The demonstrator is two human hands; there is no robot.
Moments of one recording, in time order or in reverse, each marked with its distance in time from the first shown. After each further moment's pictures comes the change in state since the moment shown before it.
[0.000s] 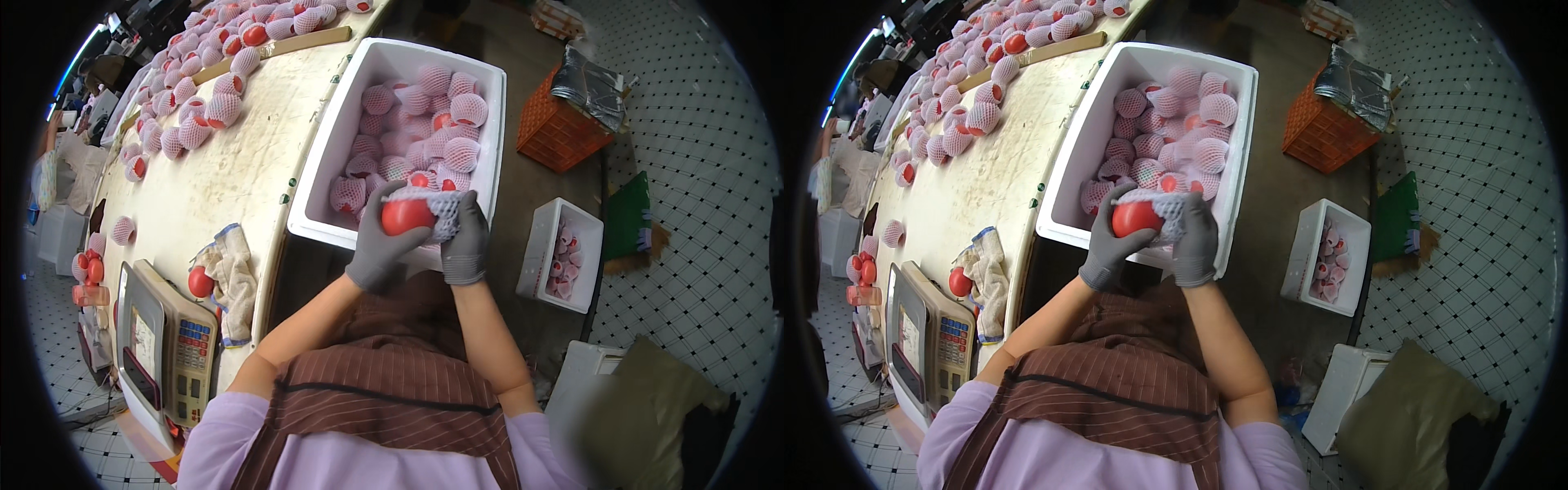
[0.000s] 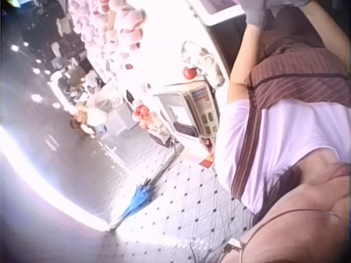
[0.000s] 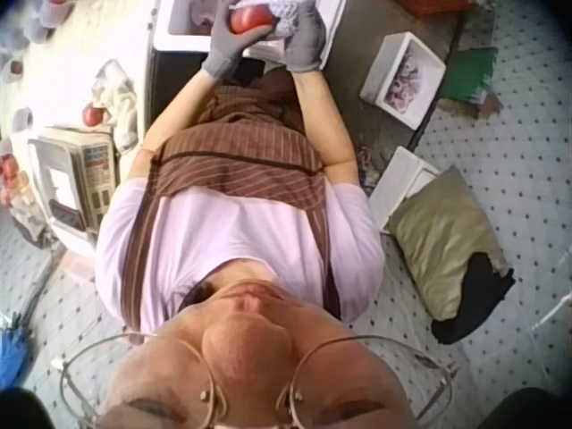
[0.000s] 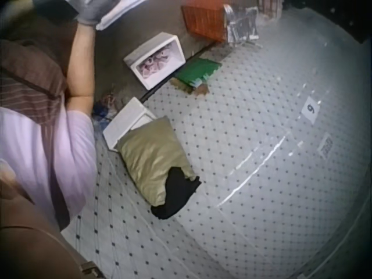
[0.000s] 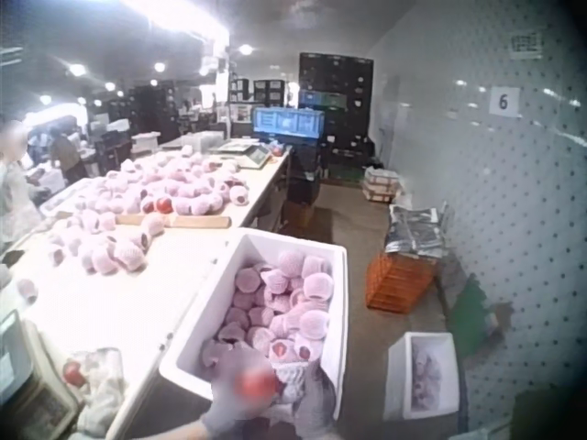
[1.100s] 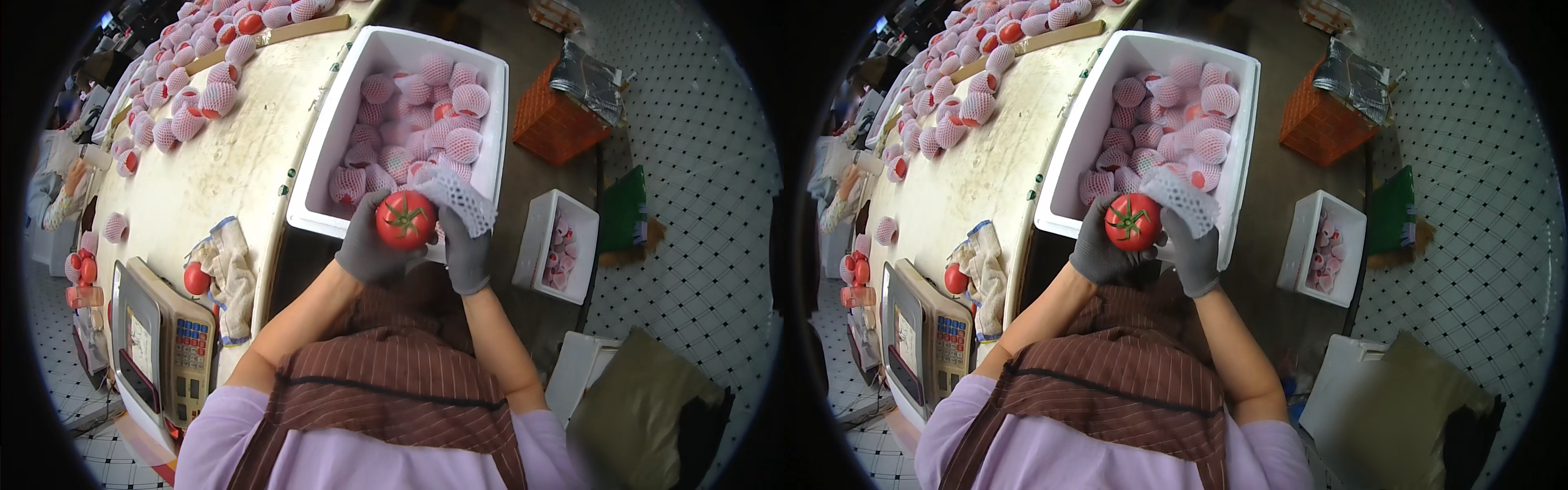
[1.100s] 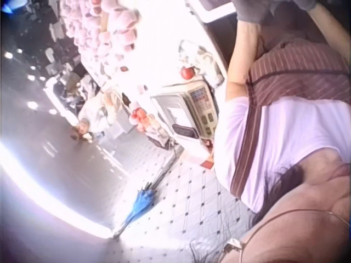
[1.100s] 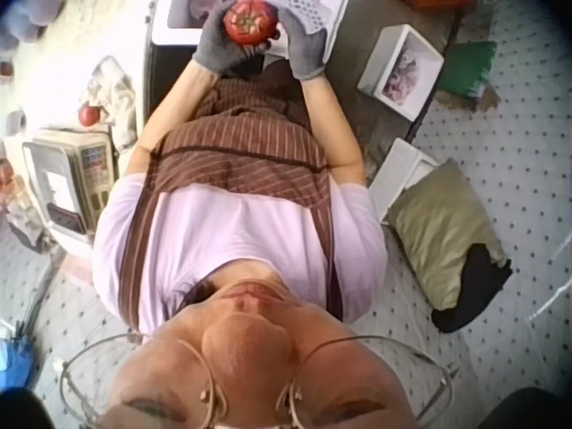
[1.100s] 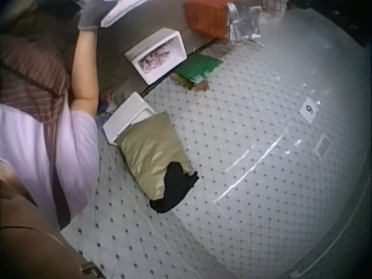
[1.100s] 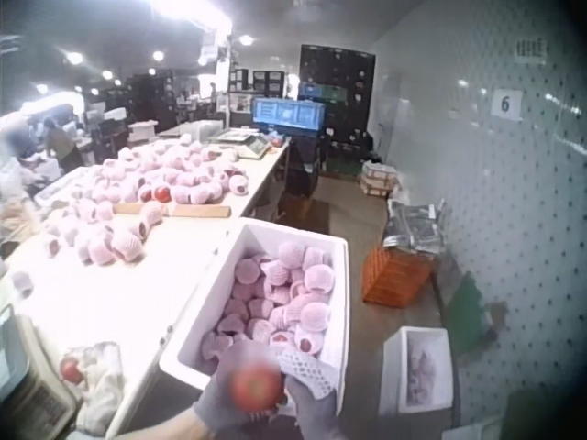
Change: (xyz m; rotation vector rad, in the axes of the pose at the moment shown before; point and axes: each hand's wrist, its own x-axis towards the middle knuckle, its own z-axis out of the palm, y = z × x) left_hand 0.000 -0.016 -0.031 -0.490 -0.430 -0.435; right_hand -0.026 -0.024 0.013 -0.441 -0.283 -0.042
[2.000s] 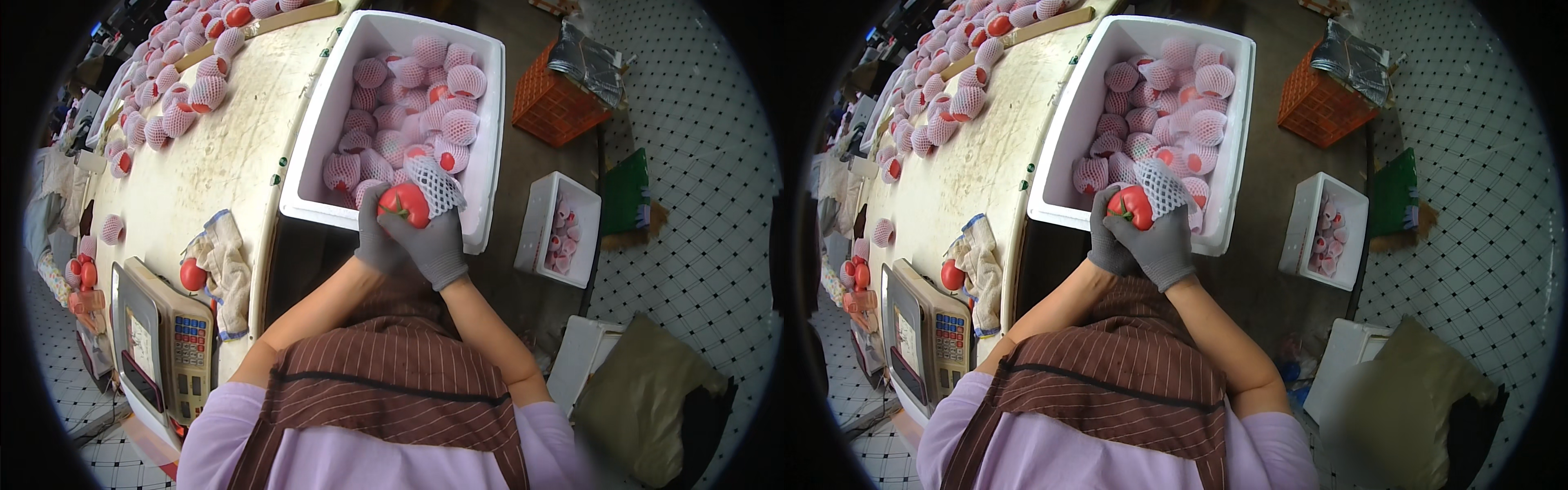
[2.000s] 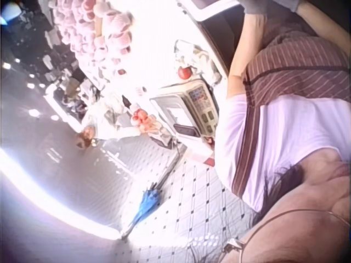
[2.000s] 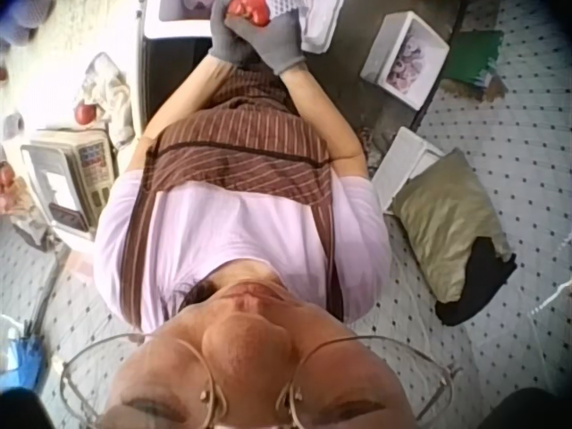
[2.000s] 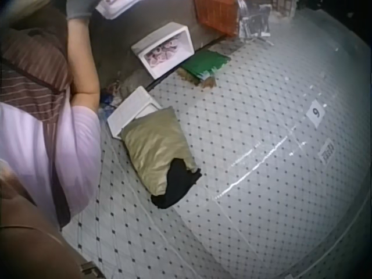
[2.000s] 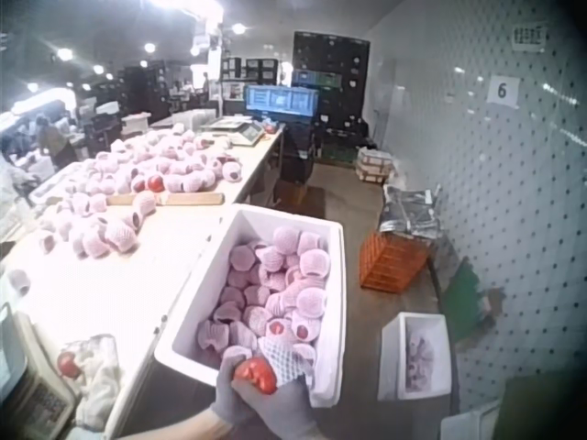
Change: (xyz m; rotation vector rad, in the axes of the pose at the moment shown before) left_hand 0.014 -0.020 0.022 -0.820 0.107 0.074; right_hand -0.006 0.027 0.021 -0.519 0.052 -0.129
